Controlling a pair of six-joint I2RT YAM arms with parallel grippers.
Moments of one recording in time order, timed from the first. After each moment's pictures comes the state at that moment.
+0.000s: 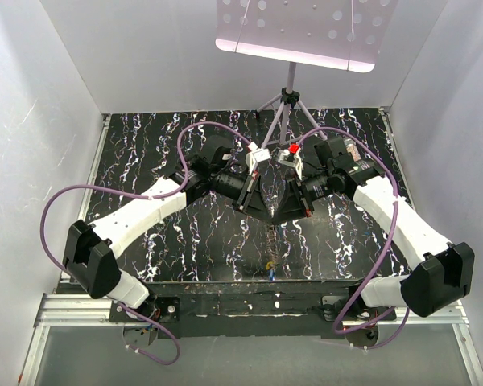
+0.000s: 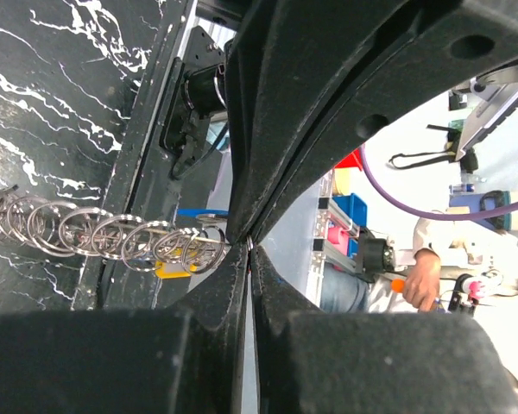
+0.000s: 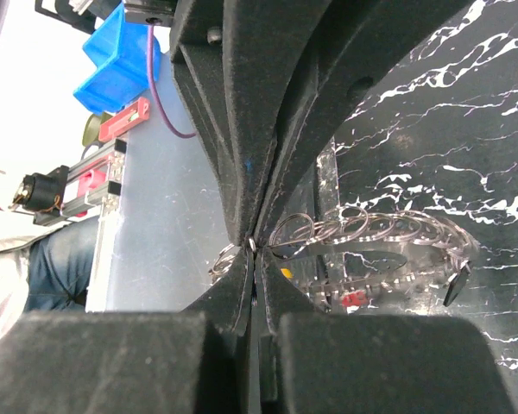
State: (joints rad) left arm -0.73 1.48 1.29 -0.43 1.00 -0.49; right arm 0.47 1.31 1.21 -0.90 -1.25 -0.28
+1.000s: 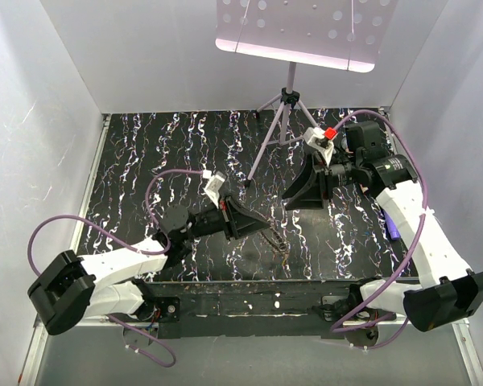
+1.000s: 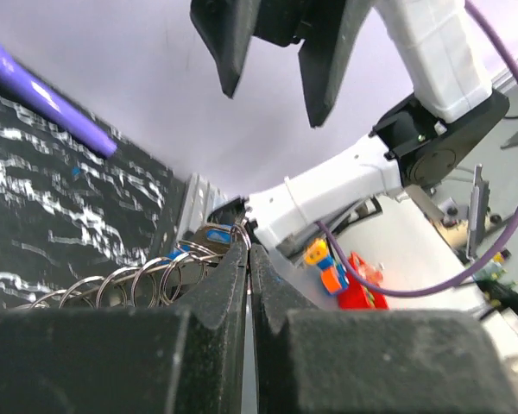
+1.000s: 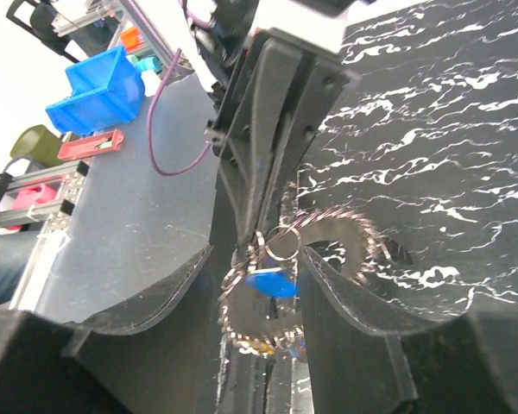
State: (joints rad) left arm -0.83 1.15 0.51 0.91 0.57 -0.91; right arm 0.34 1.21 1.31 -0.90 -1.38 -0.38
